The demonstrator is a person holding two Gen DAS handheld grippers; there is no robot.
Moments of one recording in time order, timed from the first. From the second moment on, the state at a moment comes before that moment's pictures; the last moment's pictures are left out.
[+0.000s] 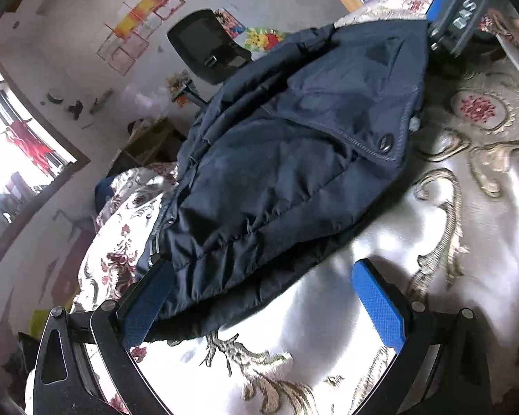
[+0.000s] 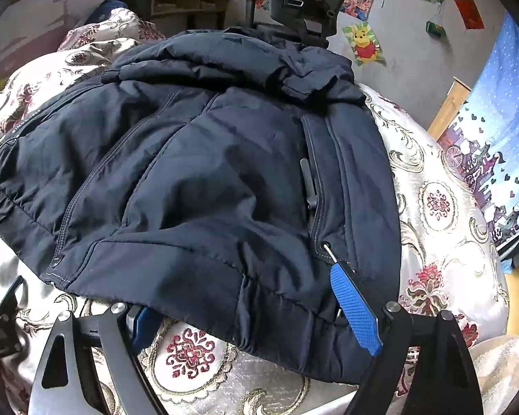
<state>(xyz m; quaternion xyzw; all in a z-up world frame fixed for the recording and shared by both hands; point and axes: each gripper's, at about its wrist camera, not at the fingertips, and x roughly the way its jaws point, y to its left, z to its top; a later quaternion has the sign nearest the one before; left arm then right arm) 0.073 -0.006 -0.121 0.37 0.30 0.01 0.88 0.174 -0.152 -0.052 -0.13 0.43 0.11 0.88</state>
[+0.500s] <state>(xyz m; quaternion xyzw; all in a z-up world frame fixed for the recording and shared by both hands) 0.112 0.013 -0.118 0.39 0.31 0.04 0.86 0.174 -0.140 -0.083 -0.23 0.47 0.07 0.85</state>
